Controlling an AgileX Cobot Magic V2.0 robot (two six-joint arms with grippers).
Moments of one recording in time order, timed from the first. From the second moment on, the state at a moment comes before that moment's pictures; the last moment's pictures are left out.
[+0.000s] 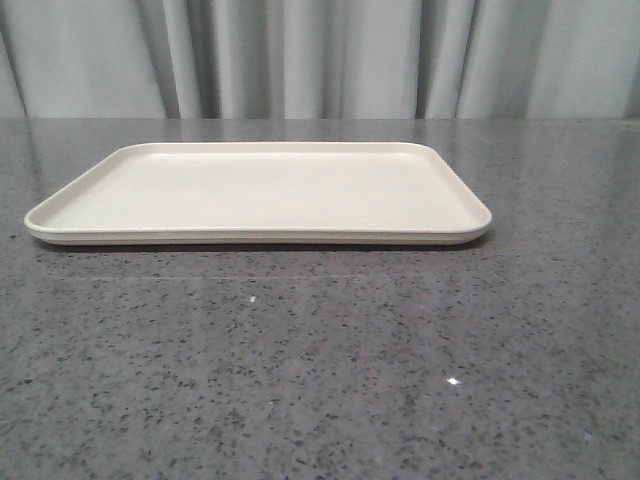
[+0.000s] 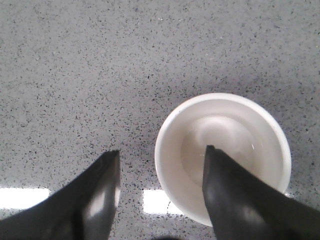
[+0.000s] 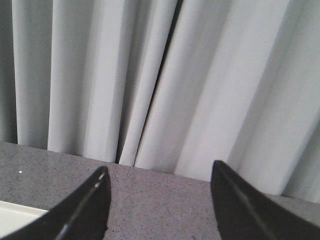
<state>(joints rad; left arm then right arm) -0.06 0.94 -1.10 0.21 1.27 -0.08 0.12 0.69 -1.02 -0.06 0.41 -0.07</state>
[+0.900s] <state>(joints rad) -0.06 1.10 -1.05 0.22 1.25 -0.07 0.12 0.71 -1.02 -0.08 0.42 -0.07</state>
